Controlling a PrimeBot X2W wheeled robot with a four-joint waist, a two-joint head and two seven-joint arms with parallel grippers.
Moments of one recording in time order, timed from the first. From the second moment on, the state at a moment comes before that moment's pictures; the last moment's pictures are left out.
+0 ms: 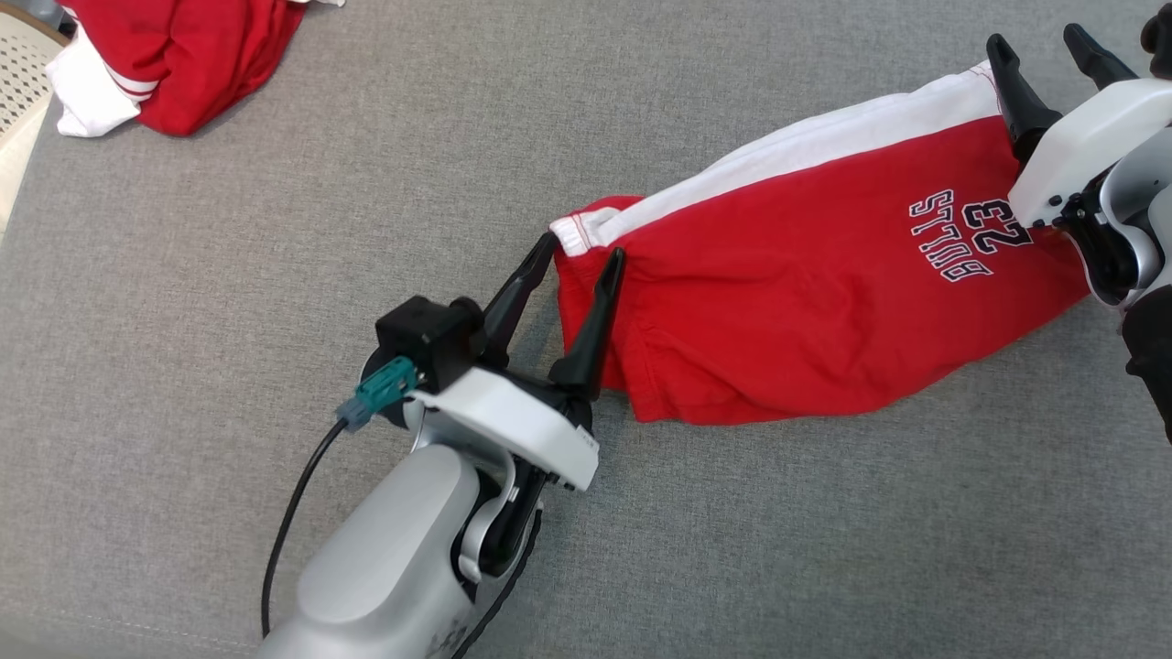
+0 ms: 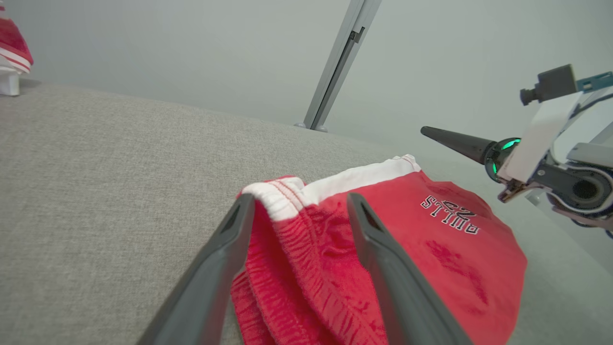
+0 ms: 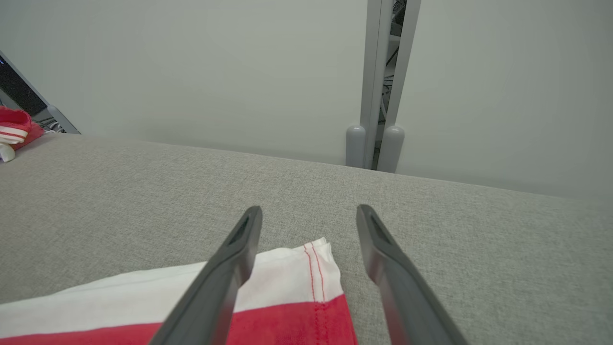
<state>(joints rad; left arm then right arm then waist) -0.56 0.07 -0.64 0.37 -0.71 0.05 -0.26 -1.12 -0.34 0.60 1.05 0.67 0.13 -0.12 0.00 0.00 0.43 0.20</state>
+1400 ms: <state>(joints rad) -0.12 0.08 -0.27 0.04 -0.50 0.08 -0.26 -0.96 -0.34 0.80 1.22 0.87 0.13 -0.03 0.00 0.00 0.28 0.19</state>
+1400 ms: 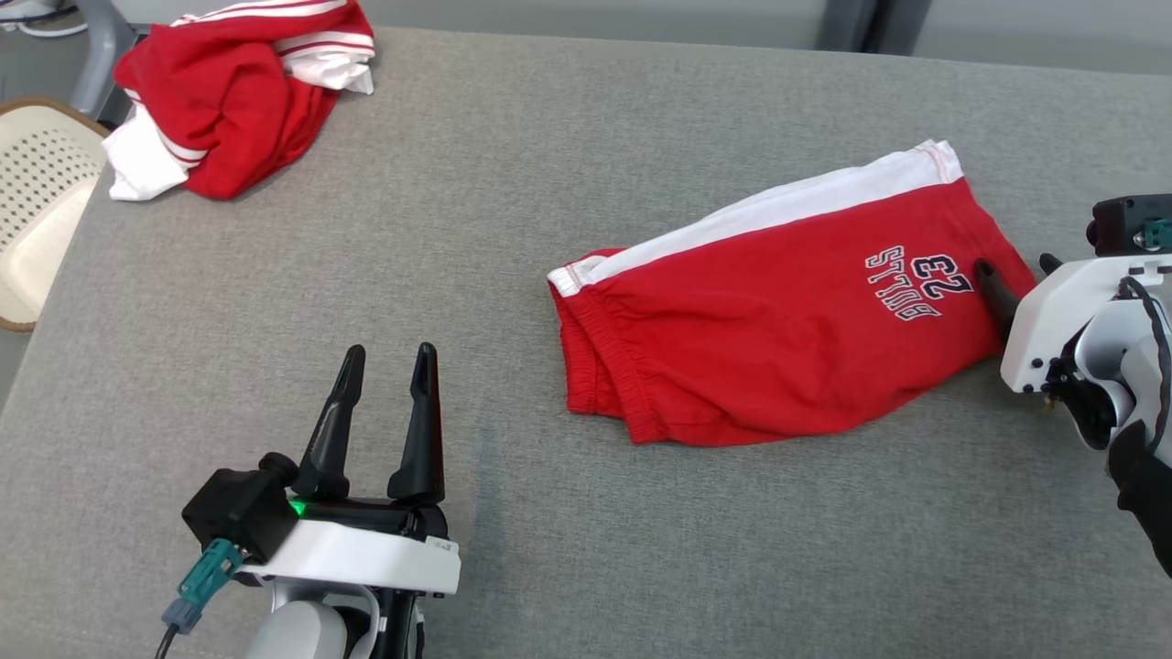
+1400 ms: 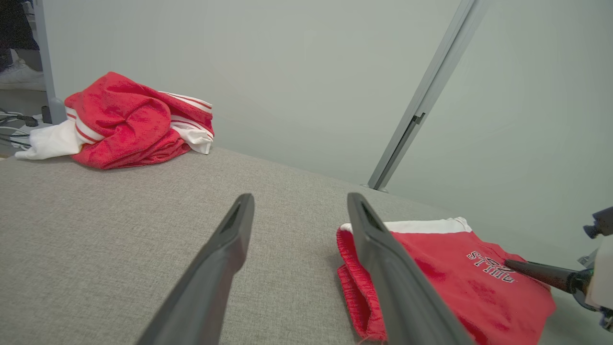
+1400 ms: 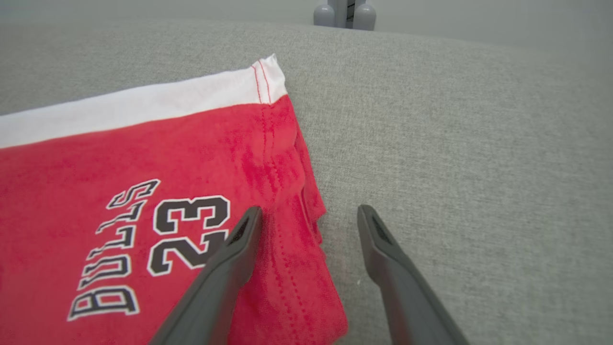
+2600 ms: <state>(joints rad) -0.09 0.06 -0.22 0.06 -0.47 0.03 -0.26 -0.88 -0.41 0.79 1.07 1.04 0.13 0.04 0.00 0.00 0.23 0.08</state>
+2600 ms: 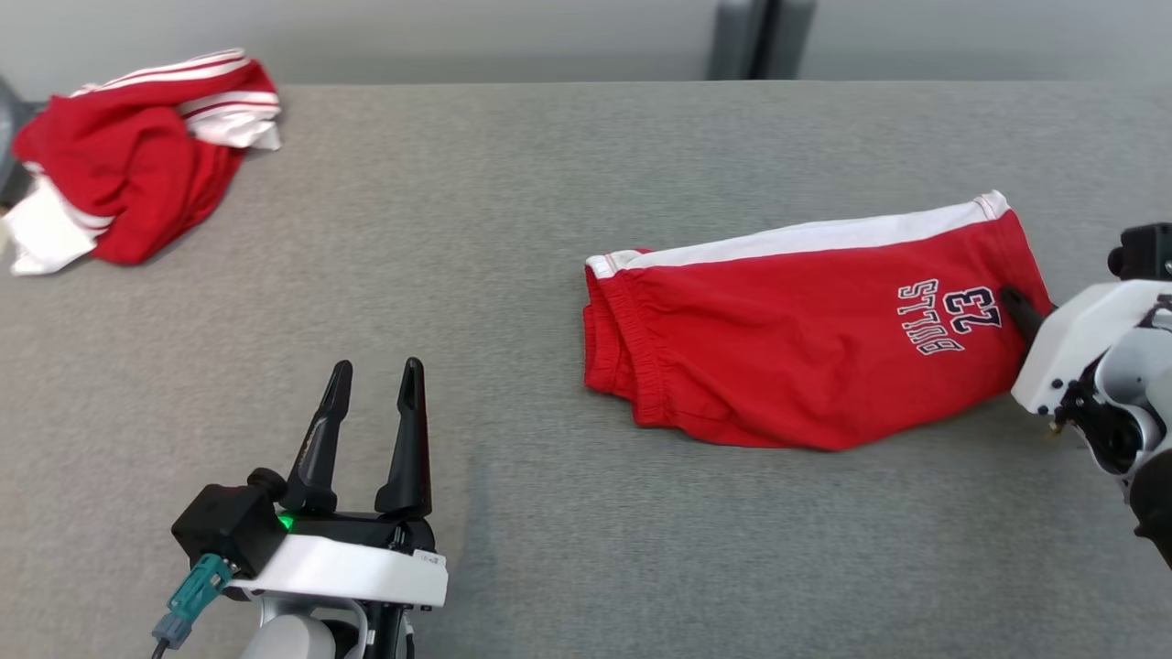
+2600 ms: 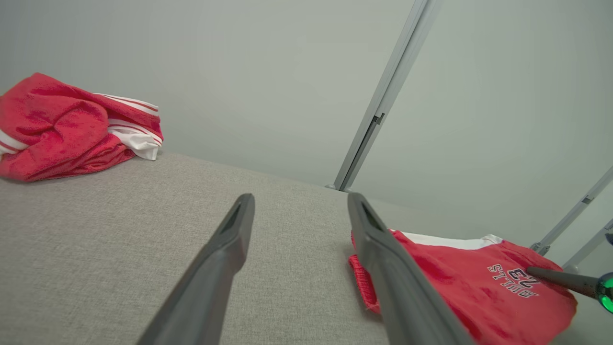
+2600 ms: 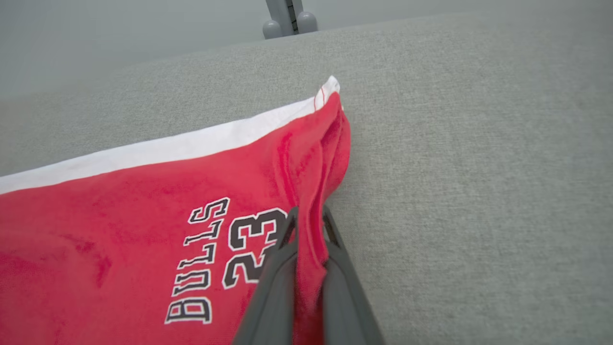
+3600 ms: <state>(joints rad) -0.09 0.06 -0.23 0.08 -0.49 0.04 -0.26 -0.82 -0.38 0.88 0.82 1.08 0.13 -0.04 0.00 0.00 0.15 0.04</state>
